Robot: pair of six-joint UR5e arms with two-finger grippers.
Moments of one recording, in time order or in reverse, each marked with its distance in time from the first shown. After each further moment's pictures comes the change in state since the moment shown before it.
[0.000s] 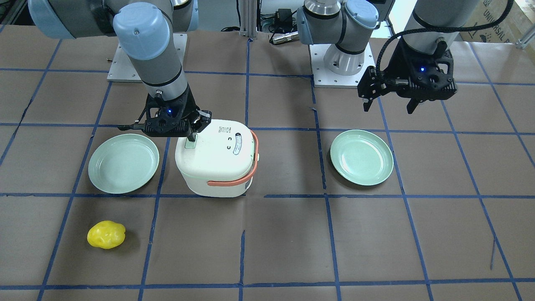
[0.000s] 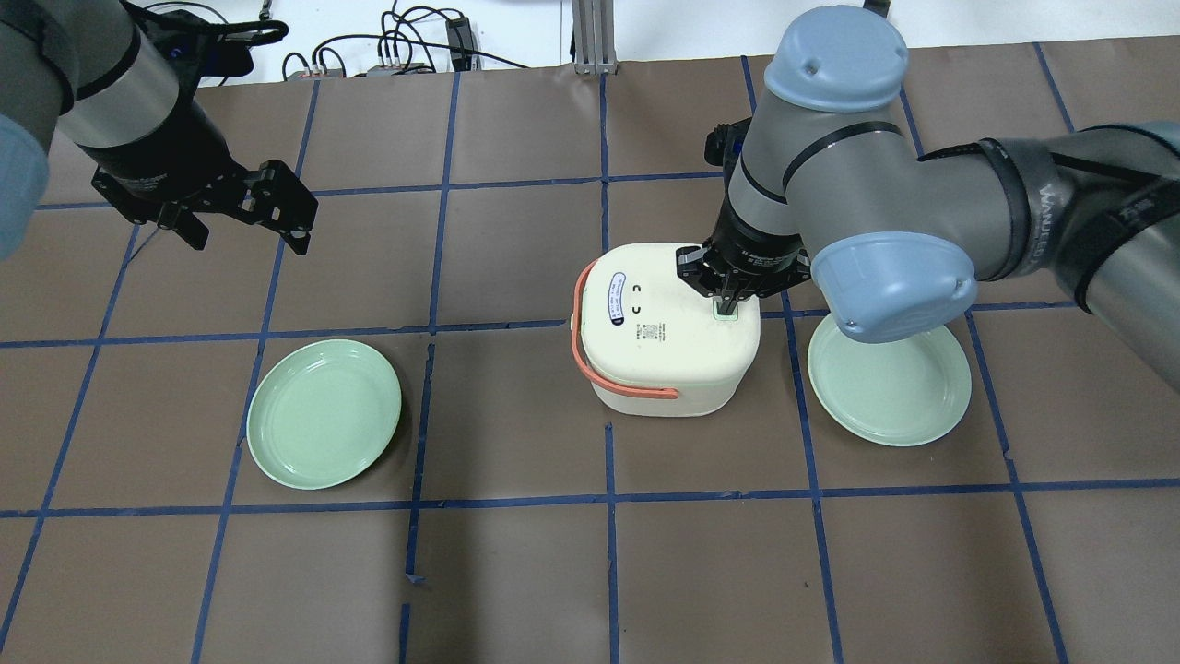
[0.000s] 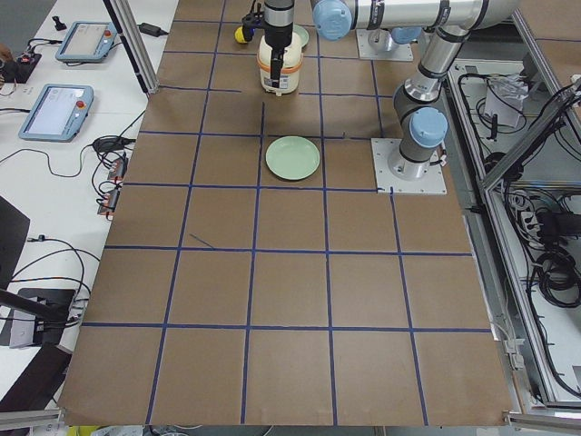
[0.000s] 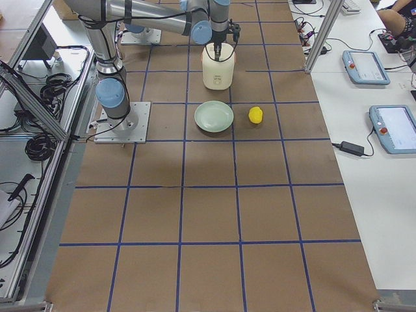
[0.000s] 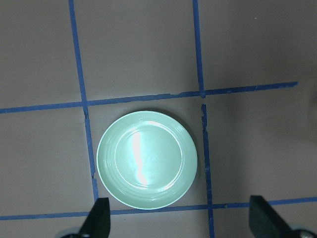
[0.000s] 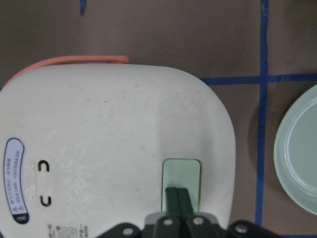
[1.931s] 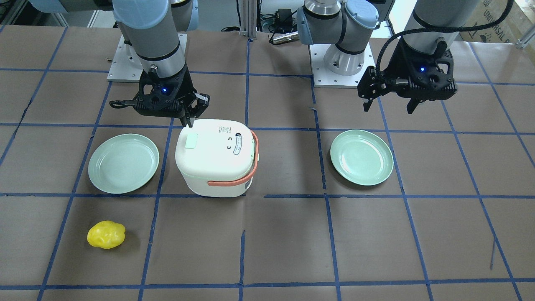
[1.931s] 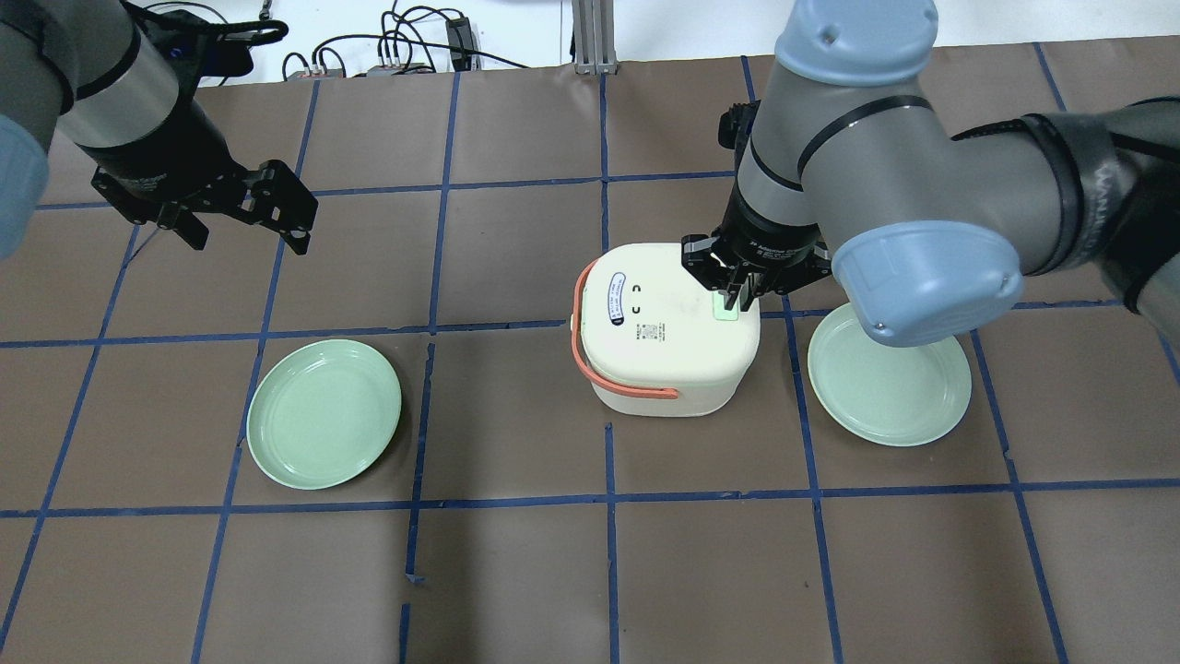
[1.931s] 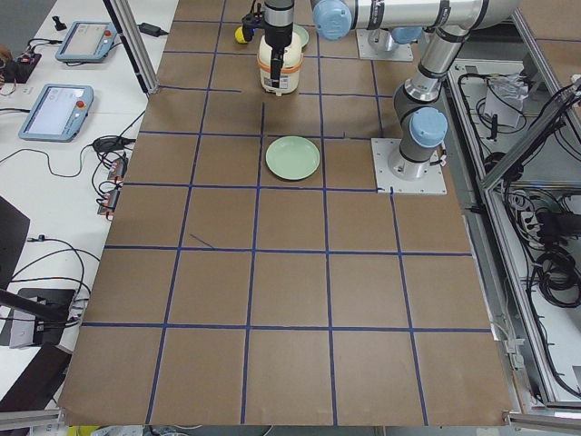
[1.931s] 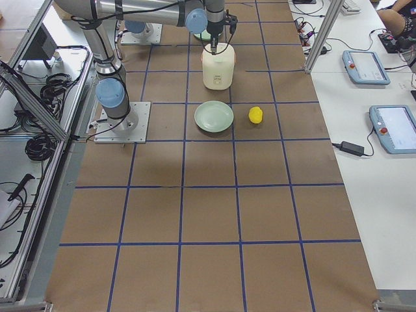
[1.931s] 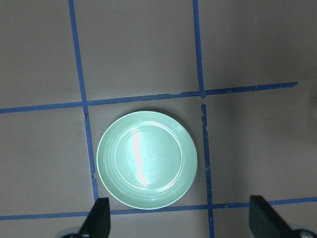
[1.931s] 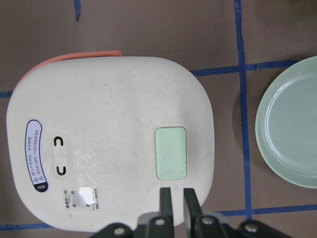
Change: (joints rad) left arm 0.000 0.000 0.000 0.000 0.000 -0.001; right arm 0.014 -0.064 -0.021 0.065 -0.028 0.069
